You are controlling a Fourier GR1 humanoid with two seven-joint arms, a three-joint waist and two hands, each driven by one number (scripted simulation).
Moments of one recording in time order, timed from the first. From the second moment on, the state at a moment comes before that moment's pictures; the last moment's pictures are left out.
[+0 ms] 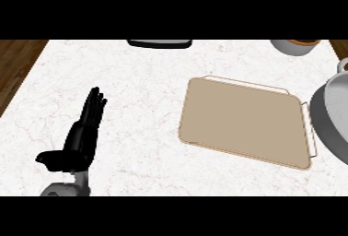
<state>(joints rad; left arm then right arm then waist) -0.05 0.11 -0.13 -1.57 0.07 0.18 -0.11 -0.92 -0.40 -0.73 -0.72 2.03 -0.13 1.23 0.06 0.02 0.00</state>
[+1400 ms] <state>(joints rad) -0.02 0.10 -0.10 -1.57 0.06 0.19 -0.12 -0.72 -0.21 -1.11 -0.92 1.75 -0.74 1.00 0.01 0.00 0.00</state>
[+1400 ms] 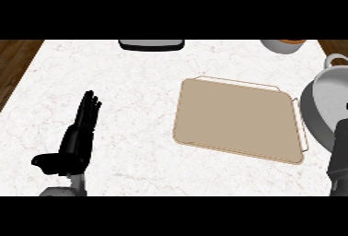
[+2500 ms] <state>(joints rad) -0.01 0.08 -0.10 -1.55 0.05 0.20 -0.14 -0.29 0.00 -0.84 -1.38 1.60 -1.18 1.13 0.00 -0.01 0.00</state>
